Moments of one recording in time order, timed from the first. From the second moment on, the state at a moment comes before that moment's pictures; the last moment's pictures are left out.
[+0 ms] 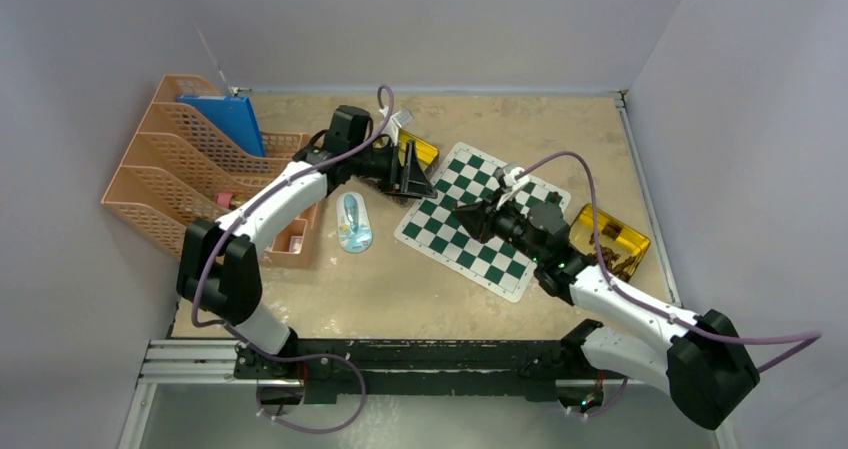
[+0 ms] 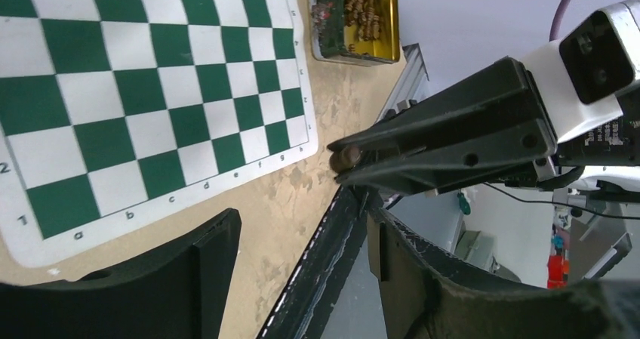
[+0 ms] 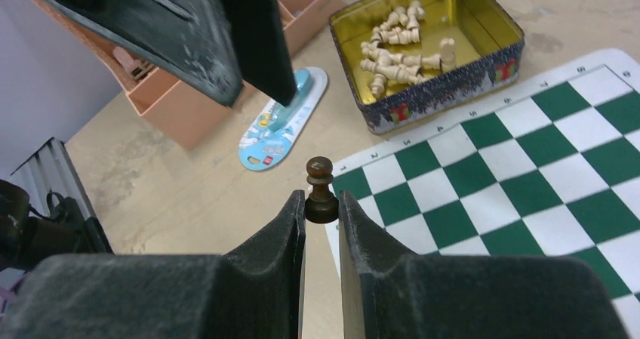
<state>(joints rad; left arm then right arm) -0.42 1.60 1.26 -0.34 0.86 -0.49 0.61 1.02 0.45 0.45 -0.21 0.35</state>
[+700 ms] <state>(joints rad) -0.51 1.66 1.30 -0.33 0.92 -0.52 0.68 1.02 0.50 0.44 -0.18 0.32</state>
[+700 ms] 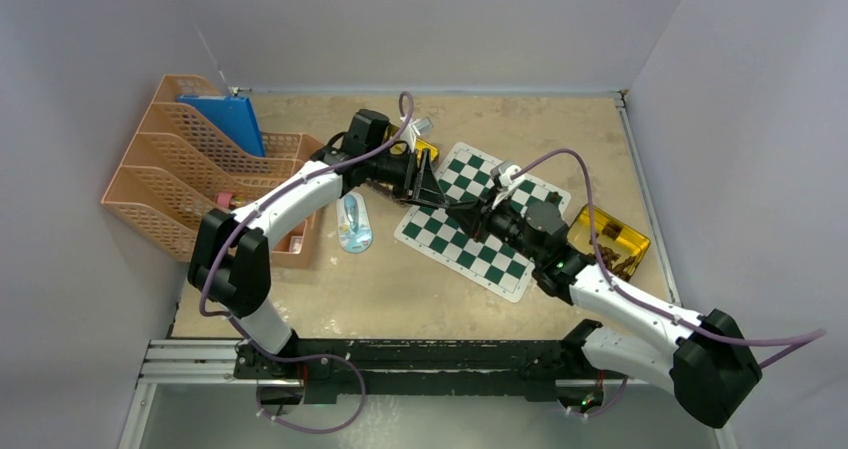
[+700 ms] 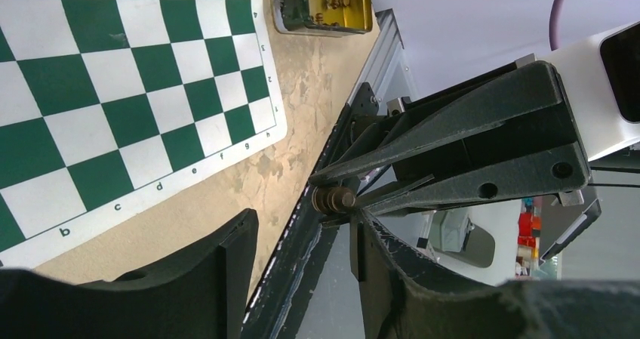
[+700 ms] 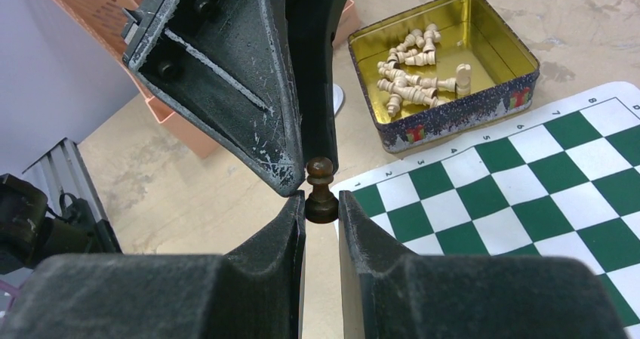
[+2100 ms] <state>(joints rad) -0.51 1.68 1.30 -0.27 0.94 -0.58 0.69 1.04 0.51 0.44 -0.15 0.32</state>
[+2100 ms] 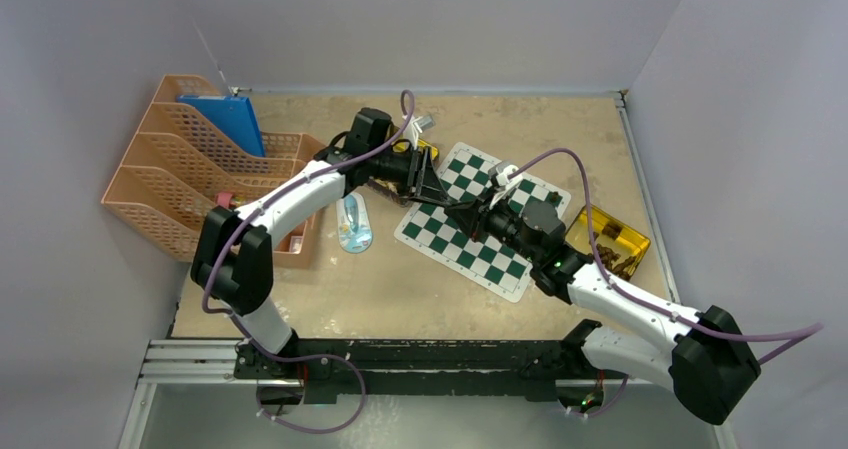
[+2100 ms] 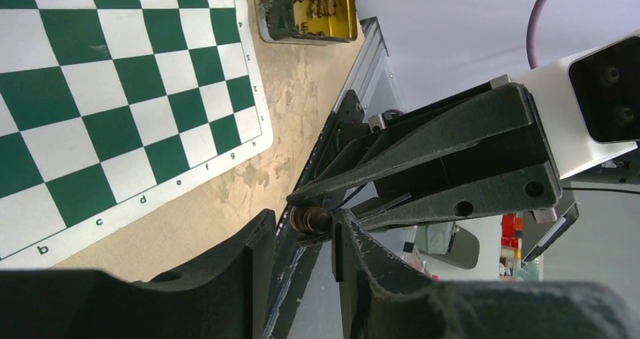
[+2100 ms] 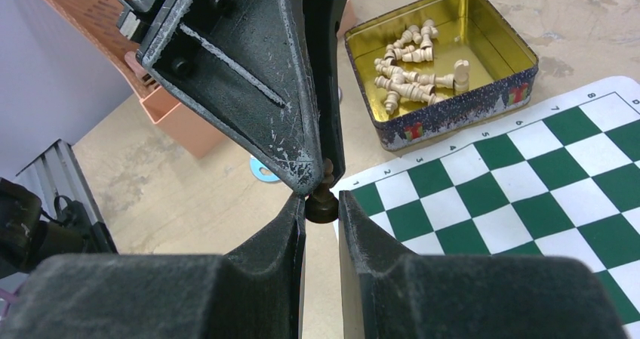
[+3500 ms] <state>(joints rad) -0.58 1.96 1.46 0.11 0.12 -0.27 0.70 0.62 0.62 -0.15 0.30 0.51</state>
